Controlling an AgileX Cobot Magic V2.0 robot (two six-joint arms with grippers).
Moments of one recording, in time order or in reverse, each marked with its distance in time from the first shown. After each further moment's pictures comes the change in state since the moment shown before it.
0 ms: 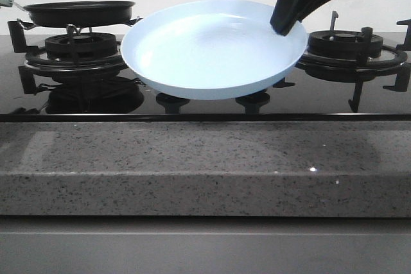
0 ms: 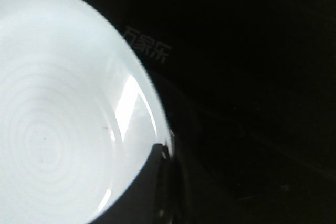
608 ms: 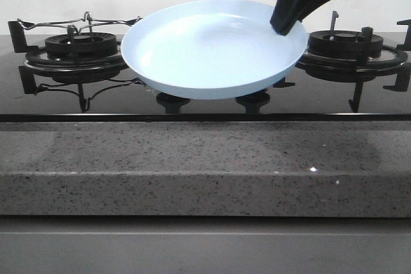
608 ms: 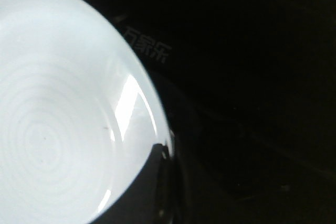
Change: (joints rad) left arm -0.001 -0.086 -0.043 -0.112 0.181 0.049; right arm 0.000 0.000 0.000 0.000 0.000 0.000
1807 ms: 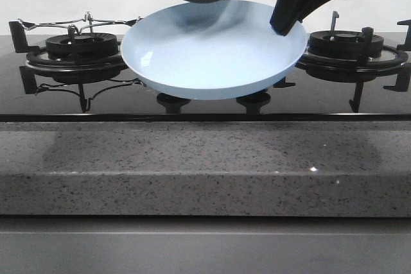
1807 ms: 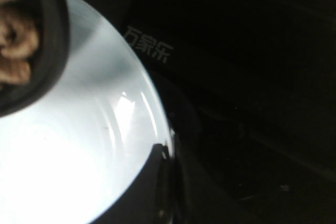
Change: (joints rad) left arm -0.790 -0.449 -0.040 1.089 -0.469 0.053; right arm 0.000 0.000 0.000 0.000 0.000 0.000
